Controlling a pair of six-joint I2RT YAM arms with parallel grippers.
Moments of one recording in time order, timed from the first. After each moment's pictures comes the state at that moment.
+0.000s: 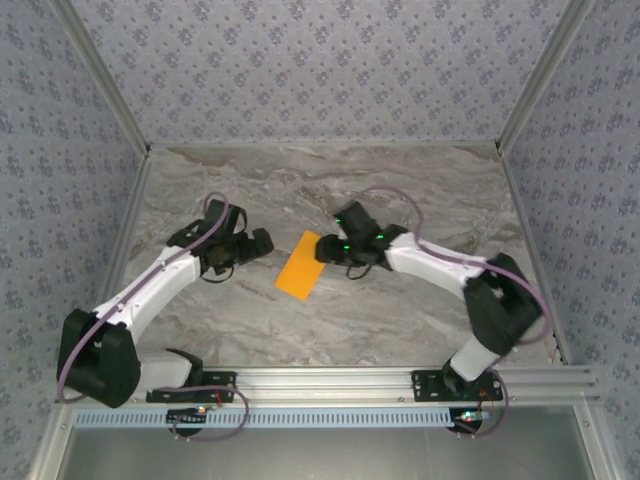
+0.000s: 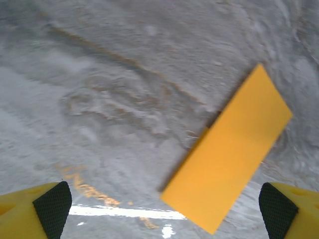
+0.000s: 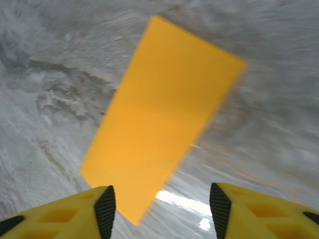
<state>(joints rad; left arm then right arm) -0.39 1.26 0.88 -0.64 0.05 -0.74 0.74 1.66 1.10 -0.36 -0.13 0.71</state>
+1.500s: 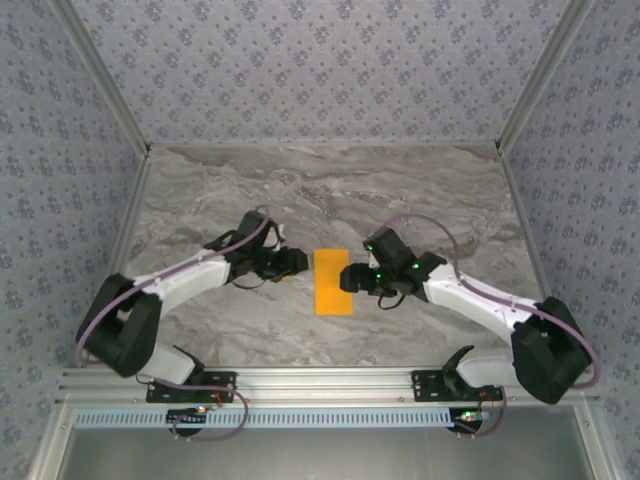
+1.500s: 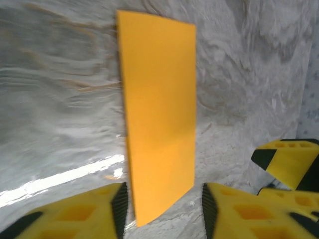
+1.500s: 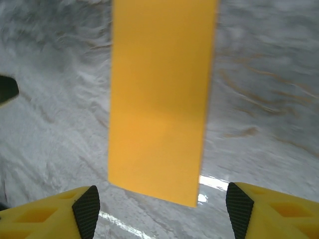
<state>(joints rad) -0.59 1.49 0.82 -0.24 0.49 -0.79 0.67 1.27 0.73 -0.46 -0.19 0.72</state>
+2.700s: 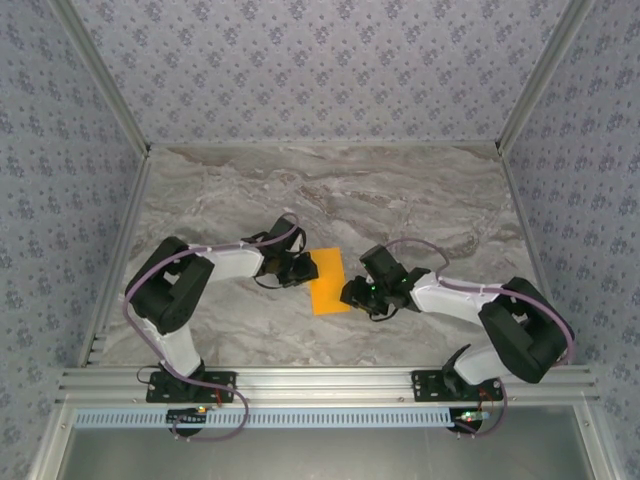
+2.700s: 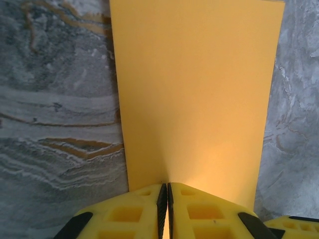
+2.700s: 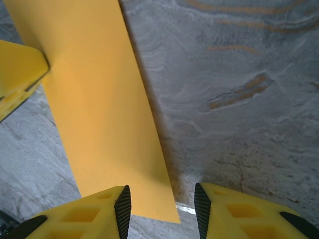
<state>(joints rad) -0.66 1.78 0.90 -0.18 0.35 -0.86 0.72 1.43 0.59 -0.20 -0.28 1.01</state>
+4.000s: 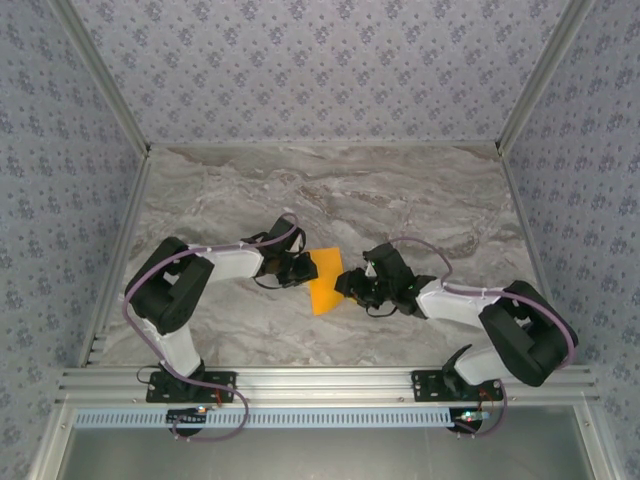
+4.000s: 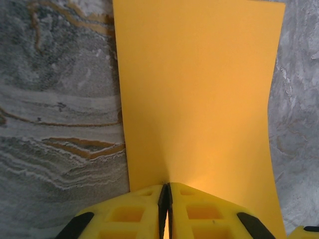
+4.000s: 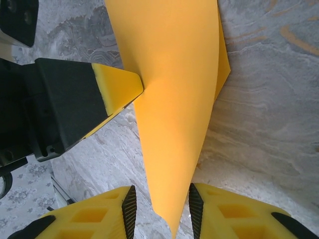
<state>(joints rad) -0.66 1.78 0.90 -0.17 0.36 -0.87 0.68 1.40 0.49 0.15 -0.39 1.09</state>
